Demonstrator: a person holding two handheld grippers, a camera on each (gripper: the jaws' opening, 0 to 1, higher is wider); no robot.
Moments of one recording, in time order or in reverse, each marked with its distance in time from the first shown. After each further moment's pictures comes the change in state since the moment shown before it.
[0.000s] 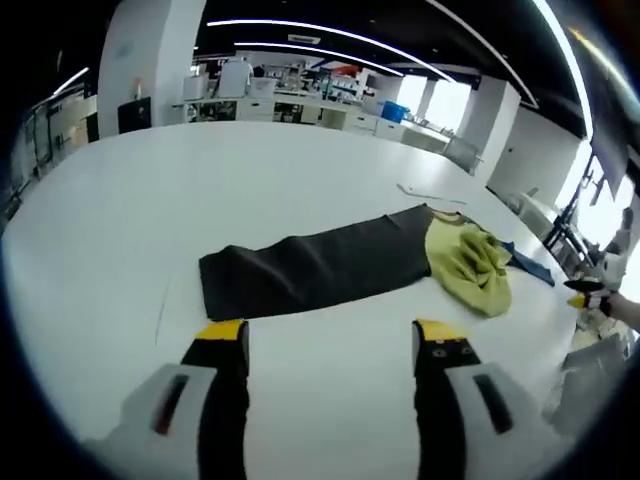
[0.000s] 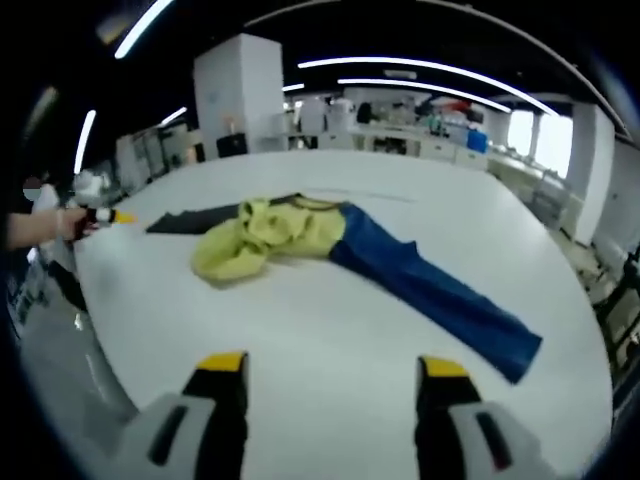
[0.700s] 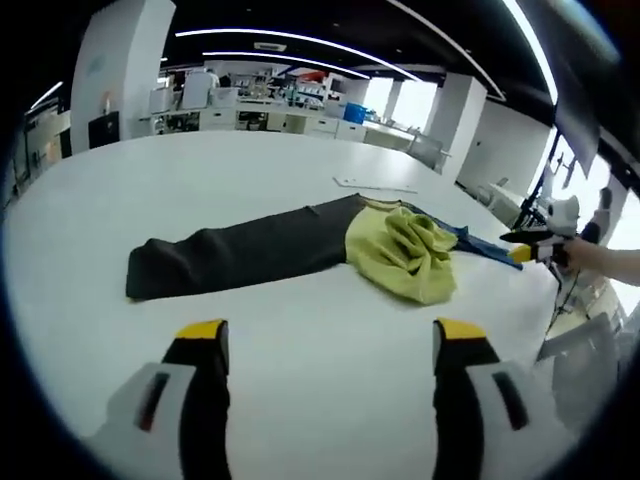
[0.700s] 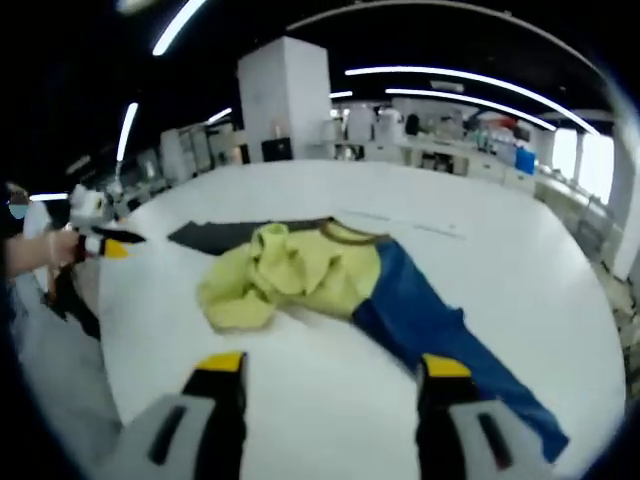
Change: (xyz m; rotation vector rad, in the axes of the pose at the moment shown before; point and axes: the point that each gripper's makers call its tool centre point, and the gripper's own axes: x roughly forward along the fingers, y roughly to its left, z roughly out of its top) left arm -0.001 -0.090 -0.023 0.048 -0.021 -0.105; right arm 0.069 0.012 0.064 -0.114 -0.036 0.196
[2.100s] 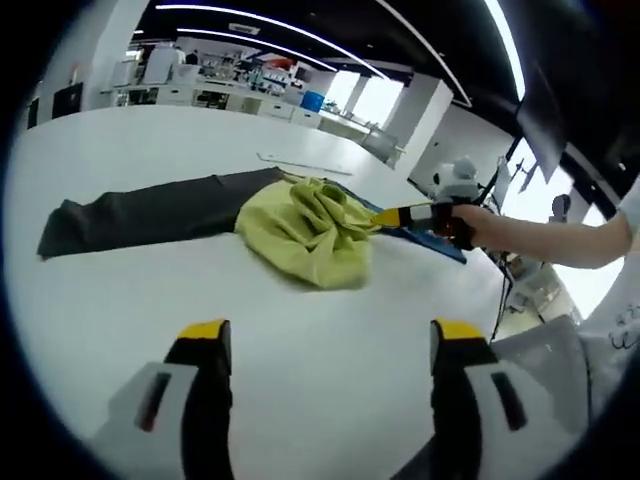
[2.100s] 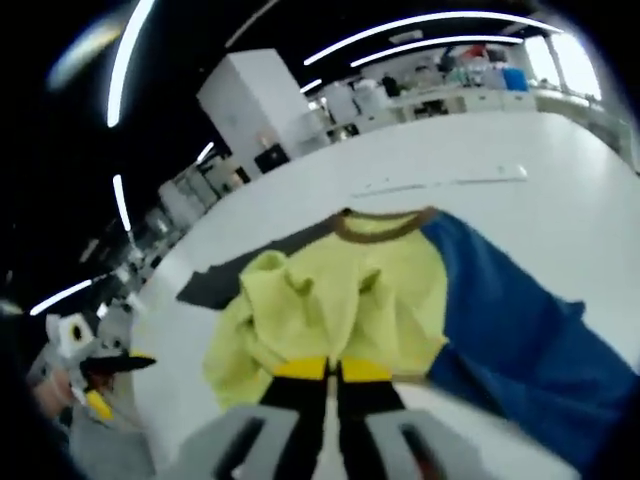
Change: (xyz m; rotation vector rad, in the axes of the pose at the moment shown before) left arm 0.033 -0.115 -0.039 -0.063 0.052 -0.246; right arm 0.093 0.030 0.024 0.341 0.038 0.171
